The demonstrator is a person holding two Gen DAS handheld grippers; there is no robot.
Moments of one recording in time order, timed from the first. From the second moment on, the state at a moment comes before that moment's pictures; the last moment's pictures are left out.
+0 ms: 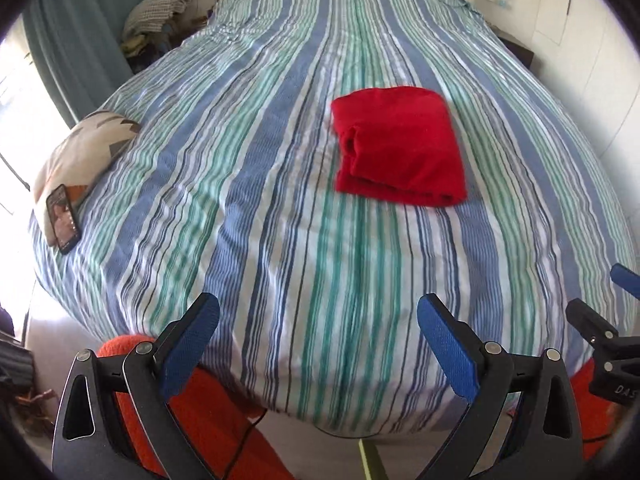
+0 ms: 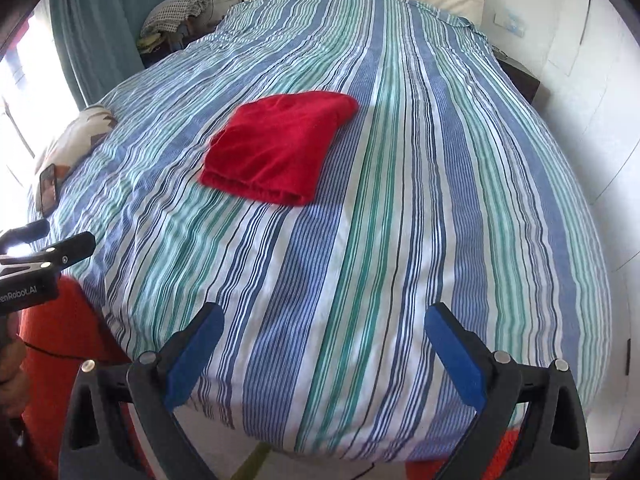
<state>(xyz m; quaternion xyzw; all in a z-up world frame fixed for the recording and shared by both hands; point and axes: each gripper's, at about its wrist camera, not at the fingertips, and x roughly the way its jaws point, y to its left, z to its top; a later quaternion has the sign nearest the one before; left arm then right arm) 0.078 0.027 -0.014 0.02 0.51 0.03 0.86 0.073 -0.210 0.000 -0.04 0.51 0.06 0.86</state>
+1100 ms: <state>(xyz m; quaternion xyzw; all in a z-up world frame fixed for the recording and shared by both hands) 0.037 0.018 0.030 0.06 0.50 0.02 0.86 0.029 -0.164 0.081 -0.06 0.48 0.07 0.87</state>
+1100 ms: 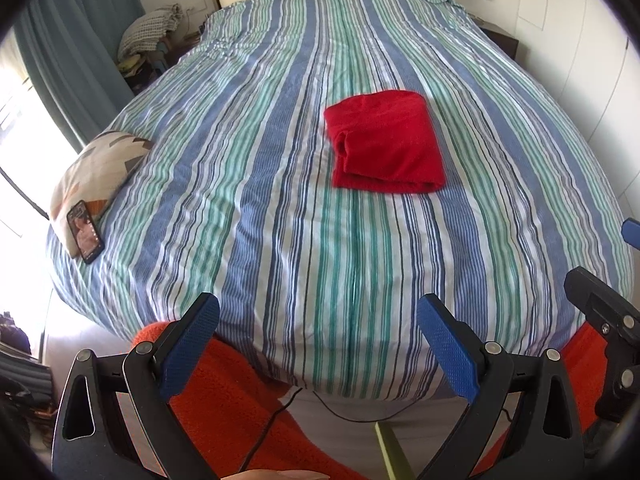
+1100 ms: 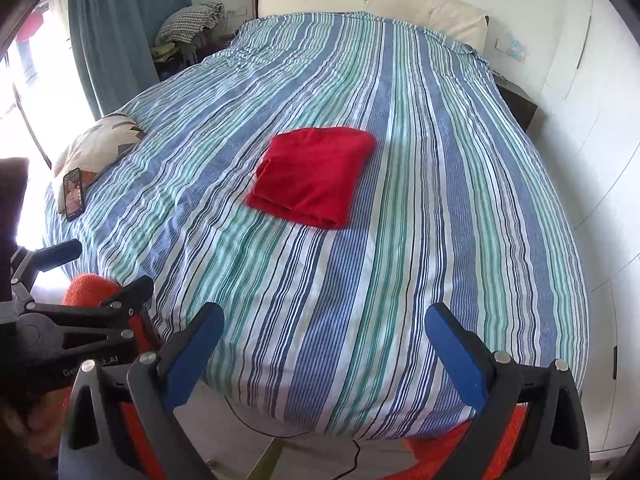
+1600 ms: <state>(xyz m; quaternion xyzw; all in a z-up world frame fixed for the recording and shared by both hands) 0.038 0.012 0.027 0.06 0.50 0.01 0.86 0.027 -0.159 0.068 -0.07 0.49 0.08 0.86</state>
